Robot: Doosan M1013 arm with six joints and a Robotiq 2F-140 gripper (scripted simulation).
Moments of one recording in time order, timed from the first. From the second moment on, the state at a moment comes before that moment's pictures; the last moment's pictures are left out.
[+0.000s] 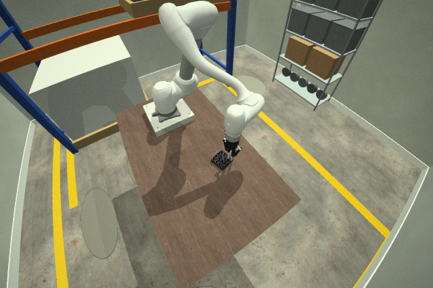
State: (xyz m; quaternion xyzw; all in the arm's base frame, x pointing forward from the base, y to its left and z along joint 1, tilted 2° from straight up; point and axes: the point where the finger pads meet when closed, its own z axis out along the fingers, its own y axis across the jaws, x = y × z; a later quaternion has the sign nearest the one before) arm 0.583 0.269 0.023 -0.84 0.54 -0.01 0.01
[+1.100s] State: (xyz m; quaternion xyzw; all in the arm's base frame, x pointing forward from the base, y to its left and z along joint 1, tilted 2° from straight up) arm 0.583 0.269 0.024 -0.84 0.54 -0.01 0.01
